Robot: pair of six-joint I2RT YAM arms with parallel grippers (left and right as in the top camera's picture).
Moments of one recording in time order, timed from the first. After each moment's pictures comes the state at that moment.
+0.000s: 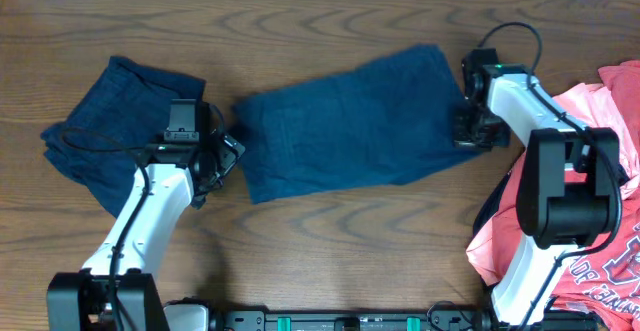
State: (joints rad) left arm -0.04 1.45 0.83 -0.64 0.00 -0.92; right arm 0.03 2.06 1.37 -0.96 0.21 0.29
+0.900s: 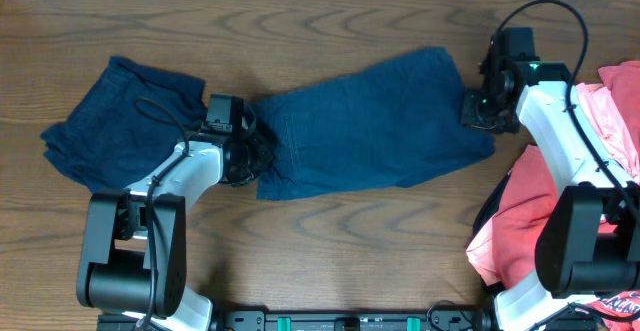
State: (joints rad) left arm -0.14 1.73 0.85 -0.40 0.31 -0.70; right arm 0.02 1.79 1.36 -0.91 -0.07 0.22
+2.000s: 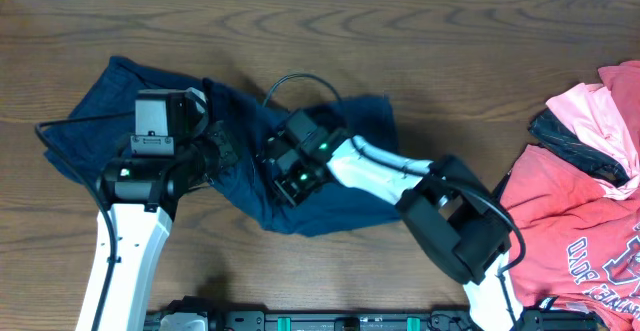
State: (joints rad) left arm -0.05 1.17 1.02 -0.85 0.30 -0.56; right arm 0.82 2.13 1.36 -0.45 -0.54 0.13
